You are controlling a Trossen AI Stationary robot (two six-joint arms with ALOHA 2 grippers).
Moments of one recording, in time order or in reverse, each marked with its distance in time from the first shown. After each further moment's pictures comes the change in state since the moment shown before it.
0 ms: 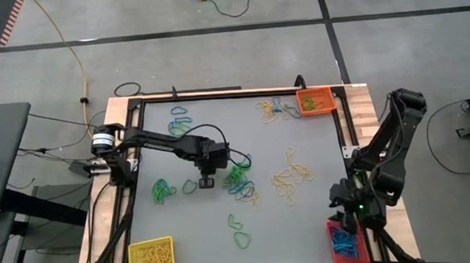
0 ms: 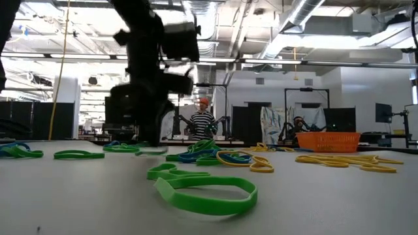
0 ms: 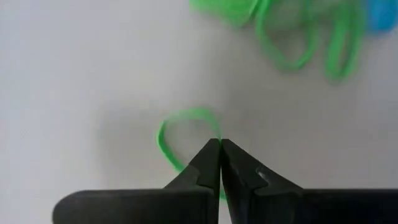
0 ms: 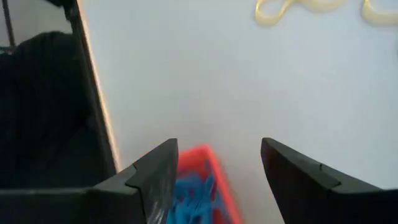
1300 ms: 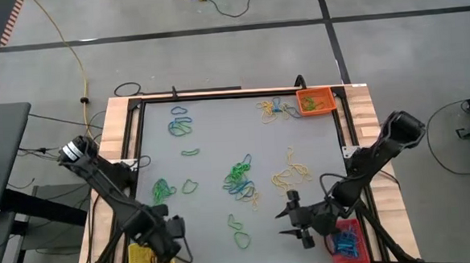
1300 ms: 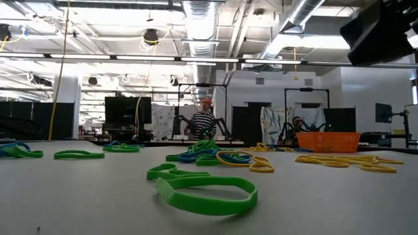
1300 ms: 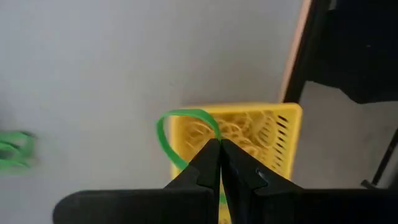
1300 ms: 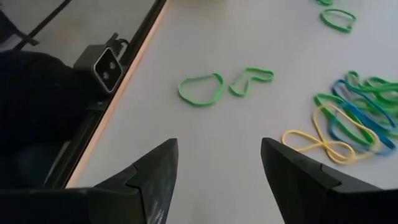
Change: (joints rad) left arm -0.871 -0.192 0.157 -0.371 0.112 -1.105; right arm -0.343 0.438 0.000 0.914 0.073 -1.059
